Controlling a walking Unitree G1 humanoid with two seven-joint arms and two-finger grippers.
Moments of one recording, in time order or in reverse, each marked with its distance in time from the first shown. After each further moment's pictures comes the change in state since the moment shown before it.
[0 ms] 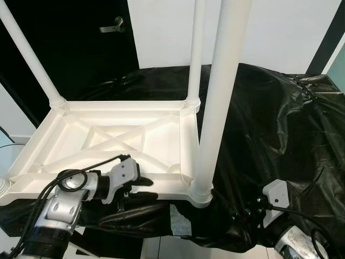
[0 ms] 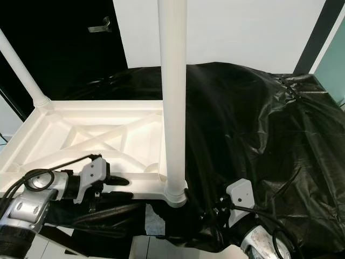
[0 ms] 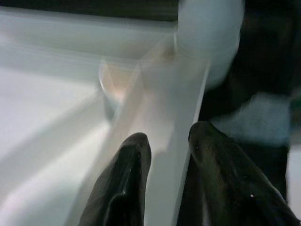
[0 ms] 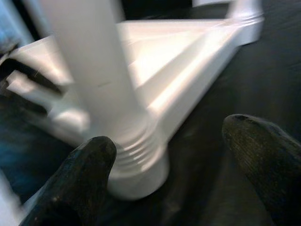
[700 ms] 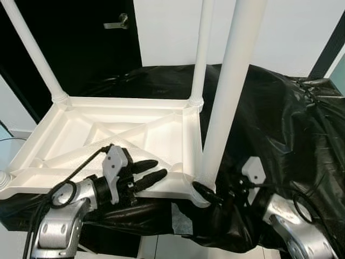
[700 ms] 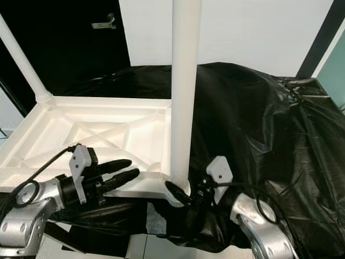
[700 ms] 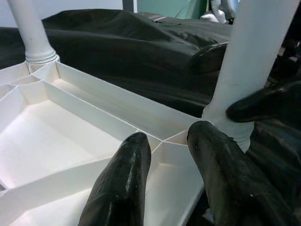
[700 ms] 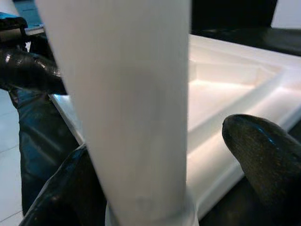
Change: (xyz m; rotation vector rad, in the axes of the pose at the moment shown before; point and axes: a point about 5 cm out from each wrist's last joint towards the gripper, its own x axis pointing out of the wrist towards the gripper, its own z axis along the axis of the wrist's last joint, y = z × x) left arm 0.002 -0.023 0.025 -0.168 -0.285 0.215; right arm 0.058 -0.014 0.019 -0.118 -0.082 0.260
